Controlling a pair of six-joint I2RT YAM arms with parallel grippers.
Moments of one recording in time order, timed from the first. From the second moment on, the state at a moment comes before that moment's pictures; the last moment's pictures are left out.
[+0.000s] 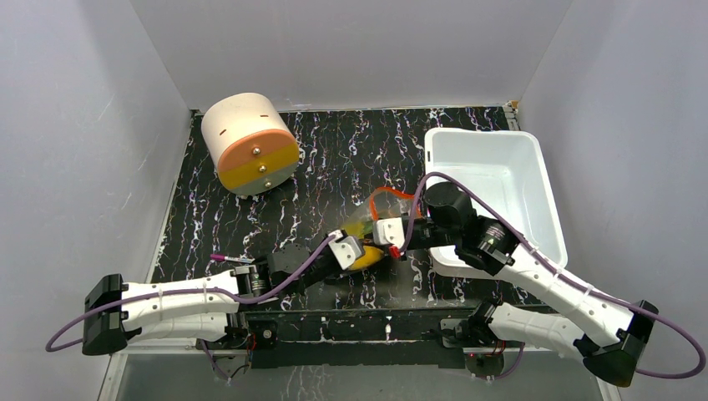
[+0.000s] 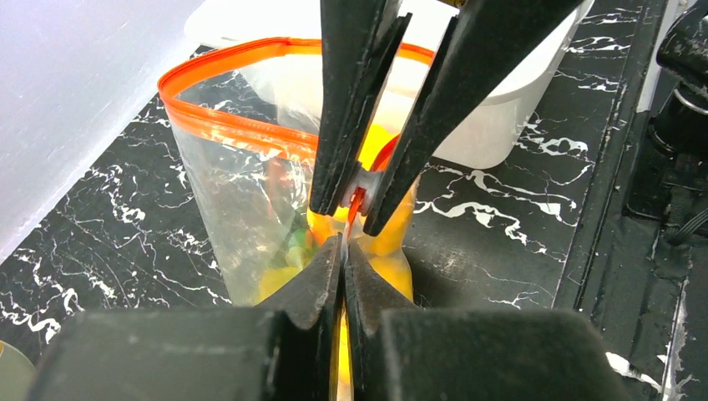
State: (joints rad) left arm -1.29 0.94 0.56 0.24 -0.29 0.26; right arm 0.86 0.93 0.94 -0.43 -0.61 -0.78
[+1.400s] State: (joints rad) left arm -1.27 0.82 0.60 0.14 -0.23 0.29; right arm 0.86 1.06 1.08 -0.53 -0.58 -0.80
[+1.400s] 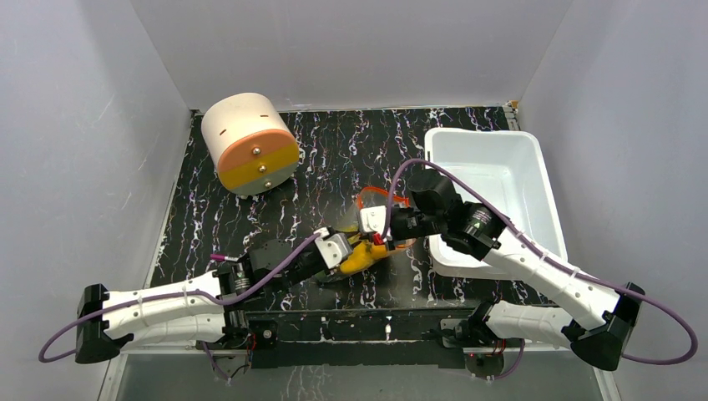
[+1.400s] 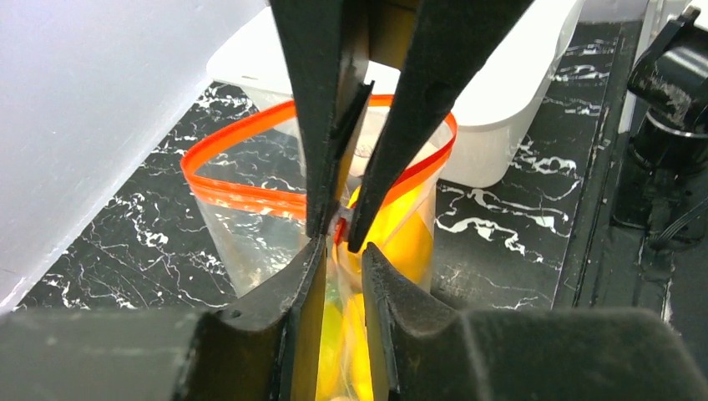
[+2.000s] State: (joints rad) left arm -1.26 0.77 0.56 0.12 -0.22 0.31; right arm 0.85 1.08 1.09 -0.56 -0.59 -0.82
